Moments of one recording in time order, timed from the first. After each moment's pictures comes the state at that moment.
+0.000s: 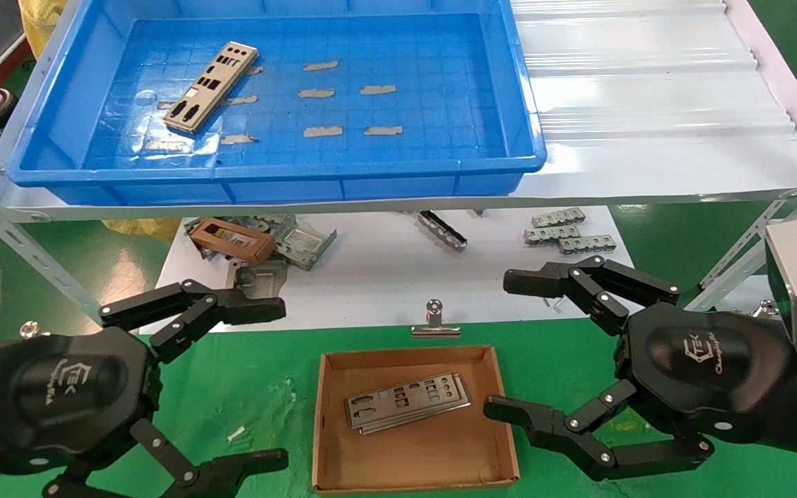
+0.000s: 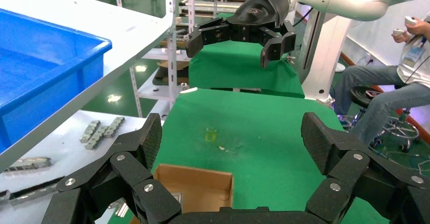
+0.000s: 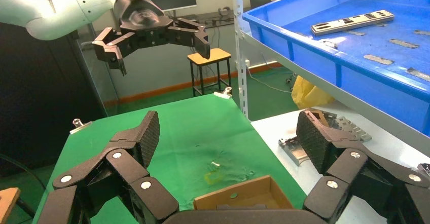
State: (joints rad) left arm -1.08 0.61 0.28 -1.28 0.73 1.50 -0.19; right arm 1.08 -0.55 -0.41 1.22 -0.62 -1.41 0.11
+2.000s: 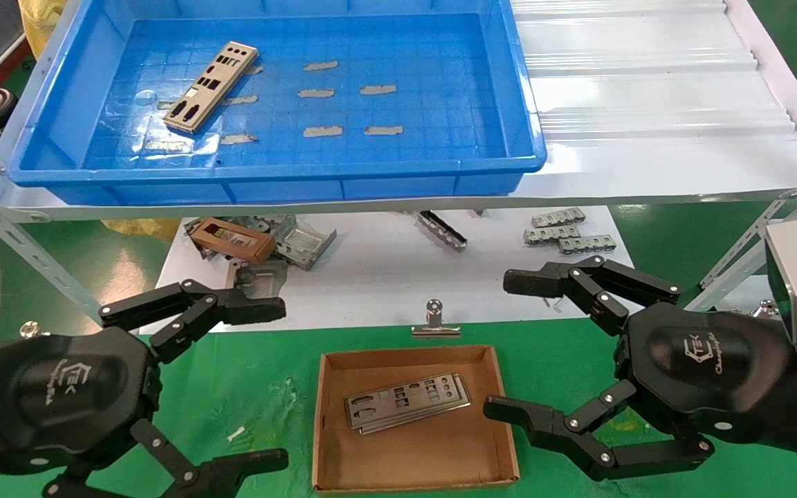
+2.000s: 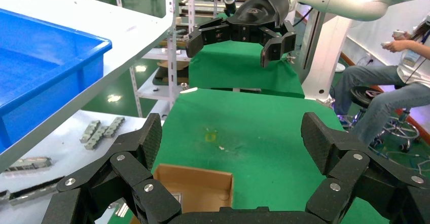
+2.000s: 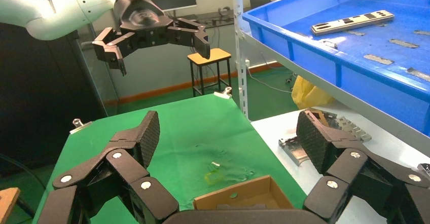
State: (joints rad) left arm -1.08 0.61 0.28 -1.28 0.73 1.50 -0.19; right arm 1.08 -0.55 -0.41 1.22 -0.62 -1.41 0.11
